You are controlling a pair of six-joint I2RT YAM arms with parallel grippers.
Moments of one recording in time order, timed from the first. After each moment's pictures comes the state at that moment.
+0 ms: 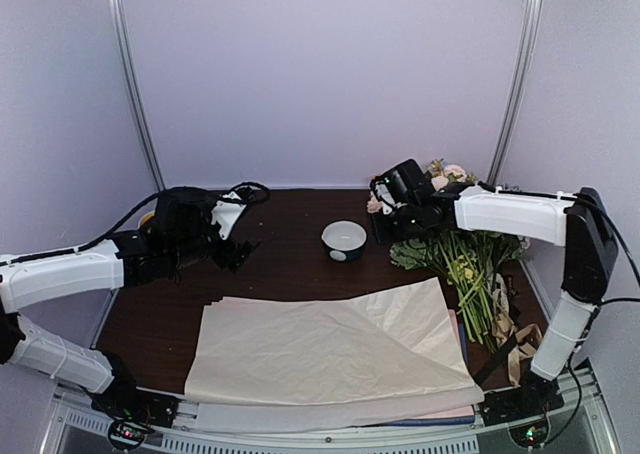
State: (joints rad) left arm -0.73 1.21 0.82 -0.03 -0.23 0.30; right arm 0.66 1.70 1.30 -0.36 0.12 0.31
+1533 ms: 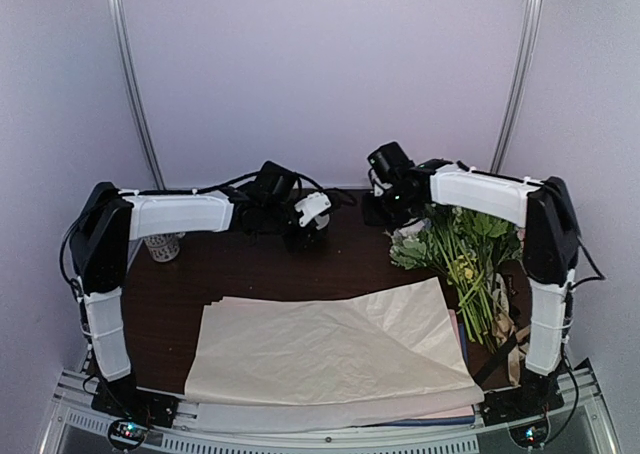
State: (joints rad) left arm -0.74 1.93 1.44 -0.21 0.11 0.47; right arm 0.64 2.09 1.78 -0.62 0.09 0.48
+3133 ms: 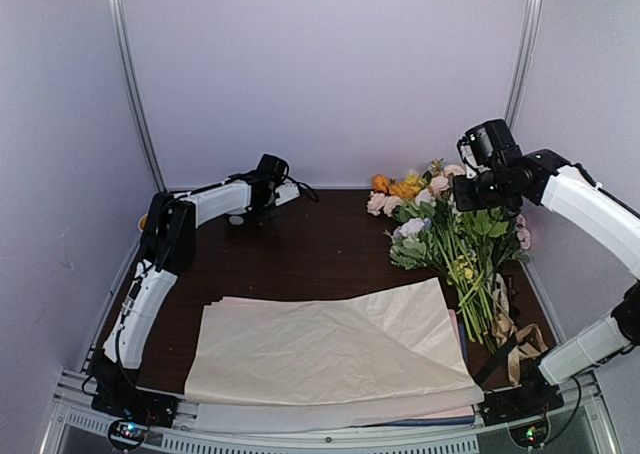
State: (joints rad) left arm -0.48 2.63 2.29 -0.47 -0.44 0.89; right arm 0.45 1.38 1.36 -0.77 0.35 0.23
